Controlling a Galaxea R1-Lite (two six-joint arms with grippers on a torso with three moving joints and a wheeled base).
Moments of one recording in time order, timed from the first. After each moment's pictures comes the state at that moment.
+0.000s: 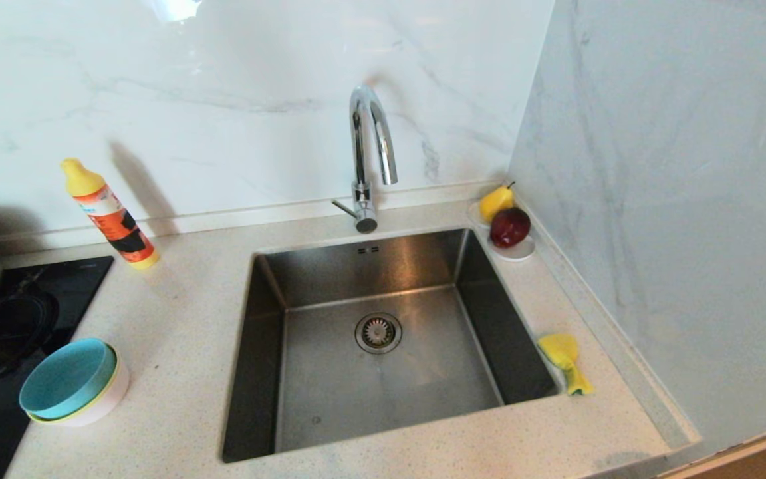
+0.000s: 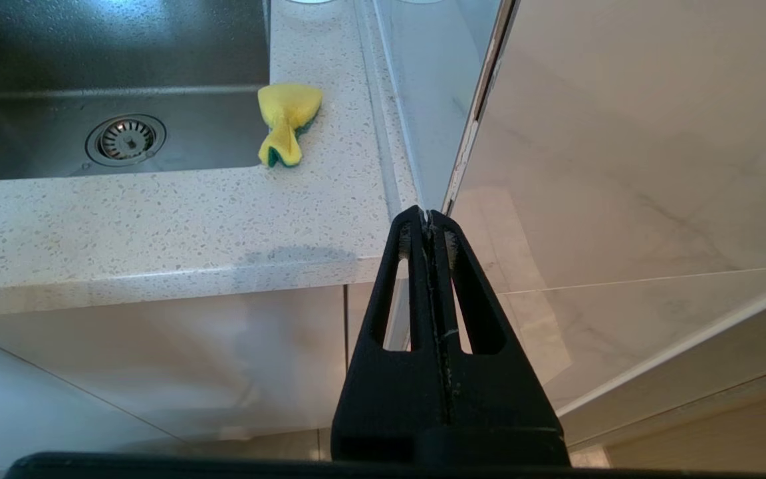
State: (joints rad) left arm 0.00 0.73 -0.76 -0.08 0.22 0.03; right arm 0.00 0.00 0.00 0.00 0.02 -0.03
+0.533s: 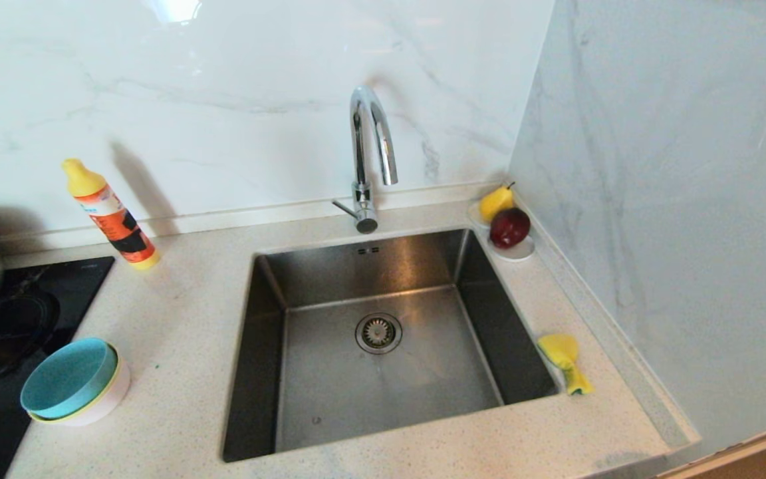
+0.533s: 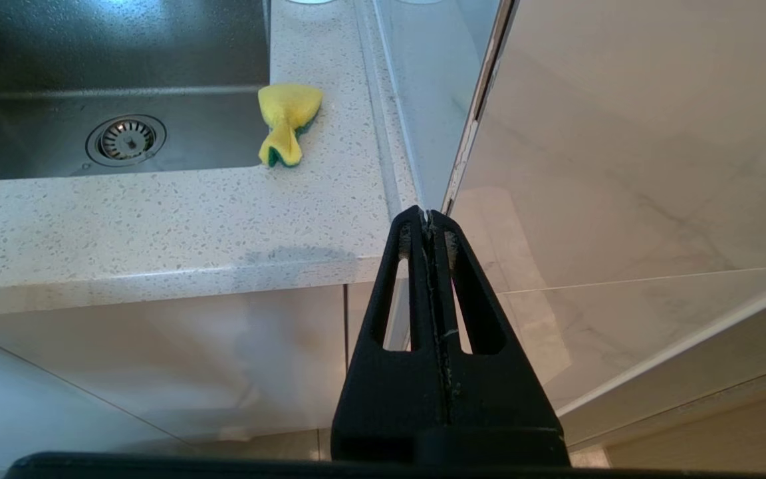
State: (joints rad) left arm 0.00 0.10 -0.30 0.22 0.23 0.05; right arm 0.00 0.00 0.00 0.00 0.02 -0.03
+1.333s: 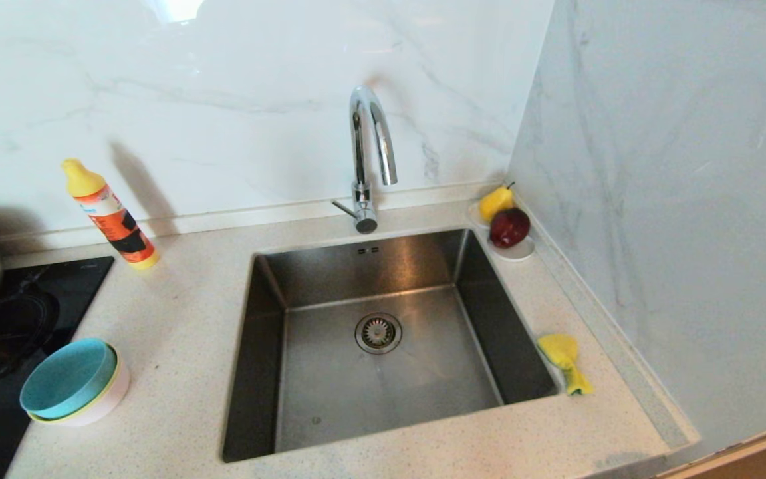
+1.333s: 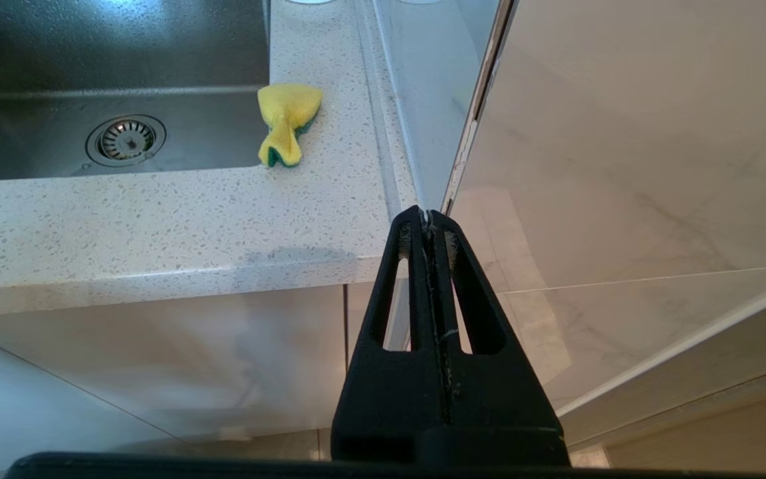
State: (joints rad) left arm 0.00 0.00 -0.06 0.15 -0.01 0.05; right arm 0.00 0.00 0.00 0.00 0.02 -0.03
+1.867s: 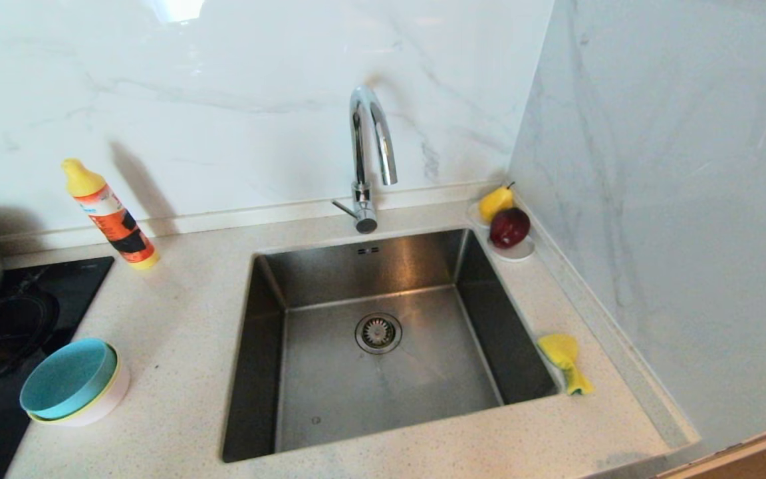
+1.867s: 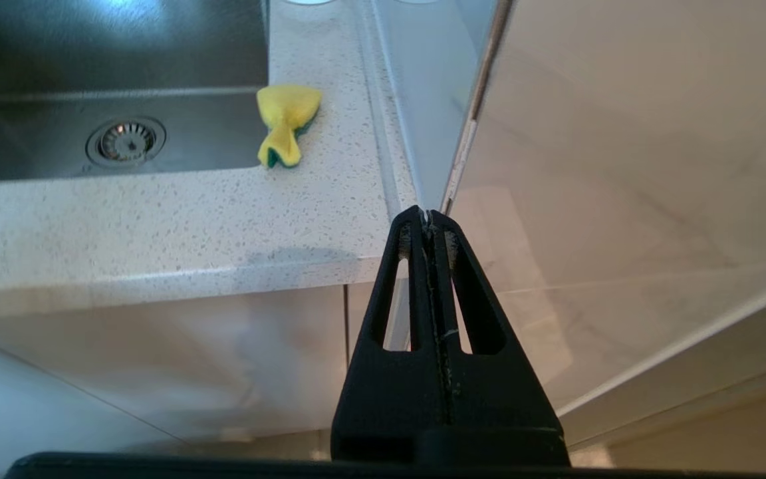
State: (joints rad) left arm 0.00 0.00 -0.06 0.15 -0.01 0.04; right arm 0.00 0.00 0.00 0.01 0.01 -0.02
